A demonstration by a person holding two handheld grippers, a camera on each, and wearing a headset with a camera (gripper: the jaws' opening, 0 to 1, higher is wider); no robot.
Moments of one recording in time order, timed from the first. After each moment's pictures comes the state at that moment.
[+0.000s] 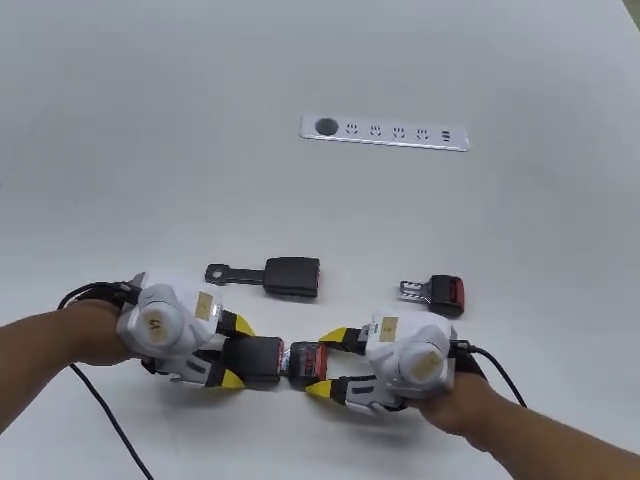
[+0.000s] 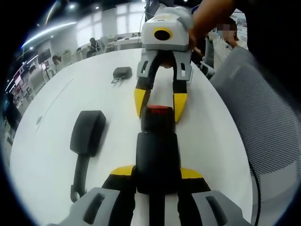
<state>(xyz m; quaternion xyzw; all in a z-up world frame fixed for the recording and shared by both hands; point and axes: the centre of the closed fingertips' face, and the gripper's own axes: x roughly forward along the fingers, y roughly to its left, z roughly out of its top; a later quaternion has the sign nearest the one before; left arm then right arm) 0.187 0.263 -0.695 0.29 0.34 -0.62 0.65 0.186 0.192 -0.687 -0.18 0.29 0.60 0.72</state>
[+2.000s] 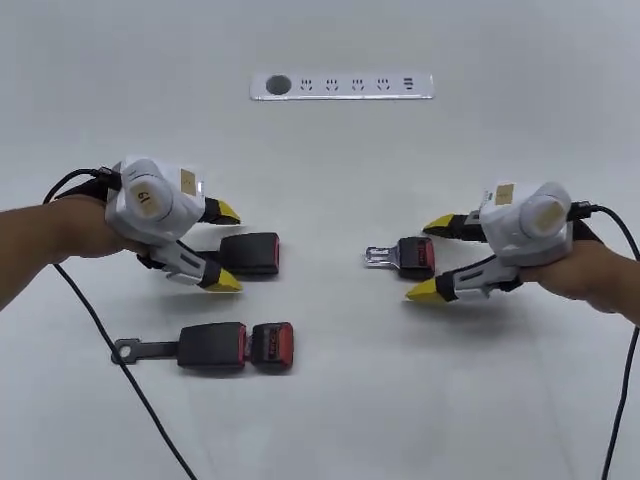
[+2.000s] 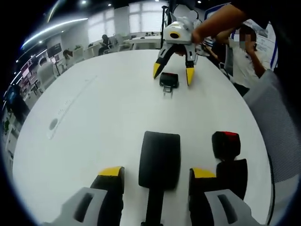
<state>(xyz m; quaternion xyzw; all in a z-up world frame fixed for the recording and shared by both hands) 0.300 0.227 -0.680 0.28 0.35 -0.59 0.68 0.292 0.013 -0.692 -0.18 0.35 0.54 0.75</state>
